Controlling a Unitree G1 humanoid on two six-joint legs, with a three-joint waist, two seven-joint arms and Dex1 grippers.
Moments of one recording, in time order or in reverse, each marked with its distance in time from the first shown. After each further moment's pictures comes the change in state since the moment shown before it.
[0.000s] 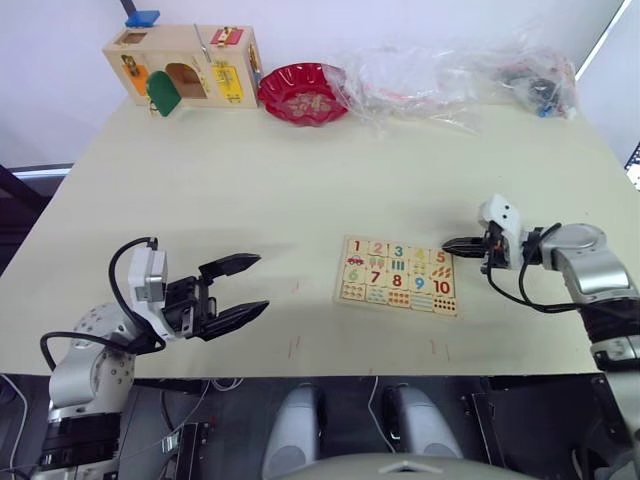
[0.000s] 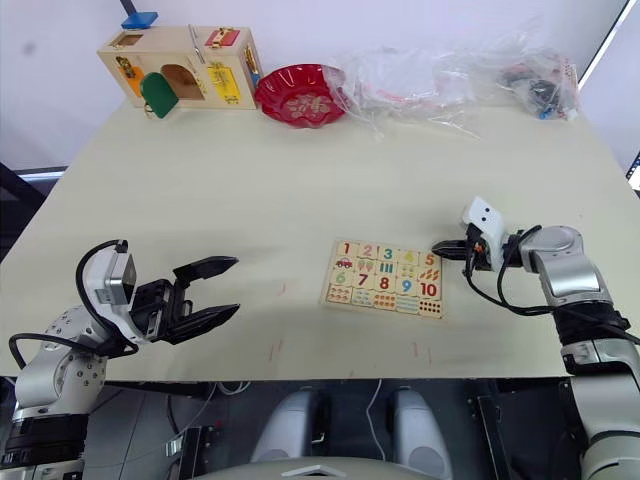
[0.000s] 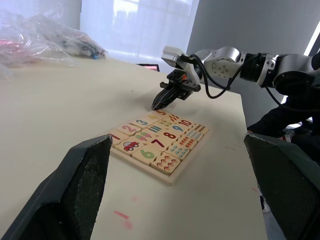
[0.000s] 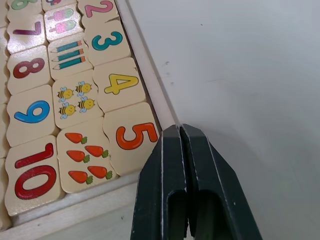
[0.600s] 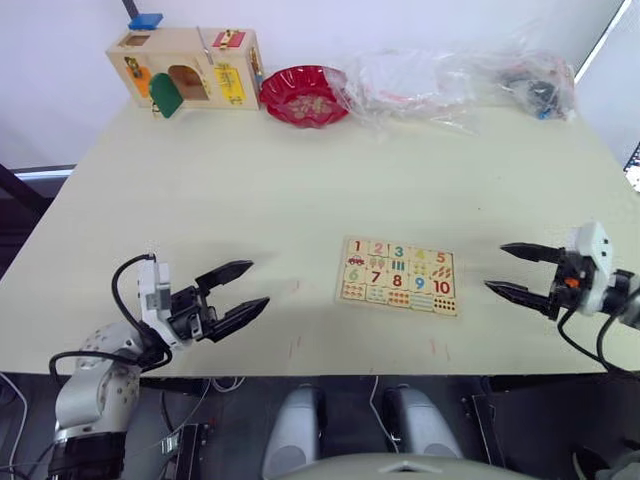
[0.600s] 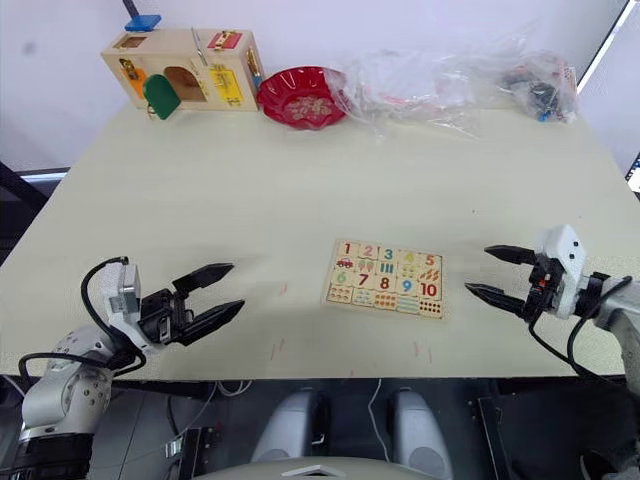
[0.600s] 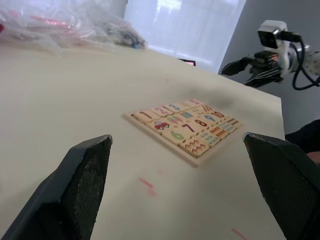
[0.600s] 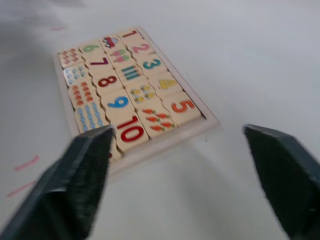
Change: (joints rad) left arm 0.087 -0.061 0.011 -0.001 0.041 -0.021 0.154; right arm 0.561 -0.109 -0.415 -0.528 0.298 0.091 -0.047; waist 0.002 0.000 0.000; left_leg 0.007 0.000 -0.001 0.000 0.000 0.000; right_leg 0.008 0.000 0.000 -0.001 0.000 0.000
